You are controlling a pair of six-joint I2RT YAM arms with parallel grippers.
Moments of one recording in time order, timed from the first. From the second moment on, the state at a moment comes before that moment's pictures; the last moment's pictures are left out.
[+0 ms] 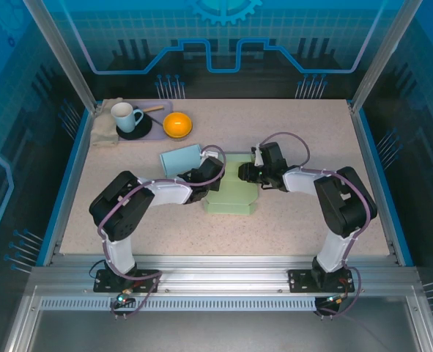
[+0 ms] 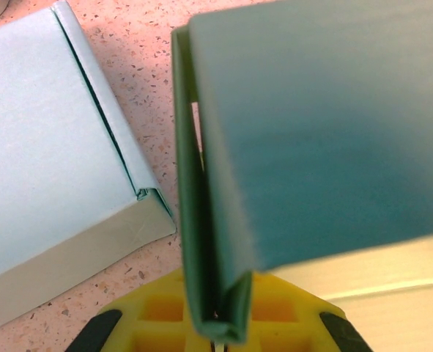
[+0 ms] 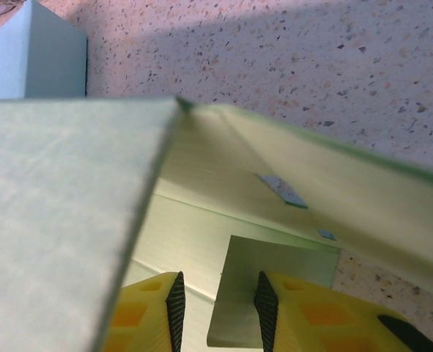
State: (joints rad) left arm -0.68 1.85 0.97 0.03 -0.40 -0.41; right arm 0.41 1.79 0.90 0.07 -0.28 0.50
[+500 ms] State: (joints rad) left arm -0.68 1.85 0.98 0.03 -0.41 -0.40; right arm 0.43 1.55 0.98 -0.33 -0.25 0.13
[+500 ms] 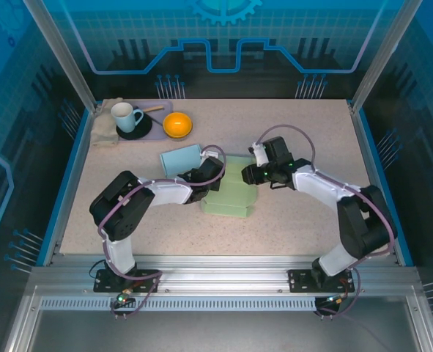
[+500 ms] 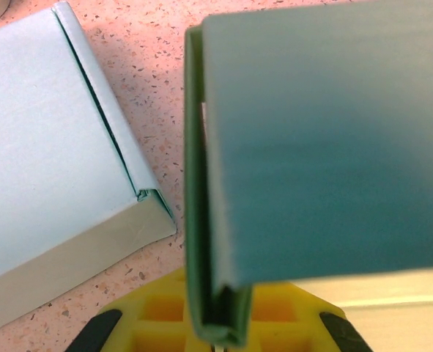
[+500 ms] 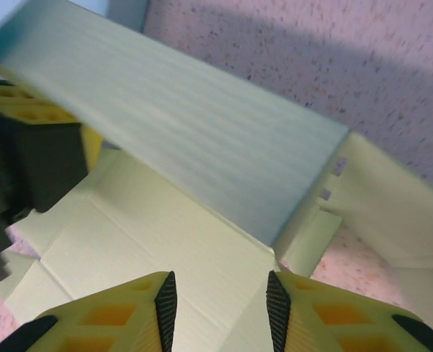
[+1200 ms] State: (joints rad) left arm -0.68 1.85 0.95 0.07 -0.41 -0.39; right arm 0.13 1.62 1.09 -0.46 0.05 -0.64
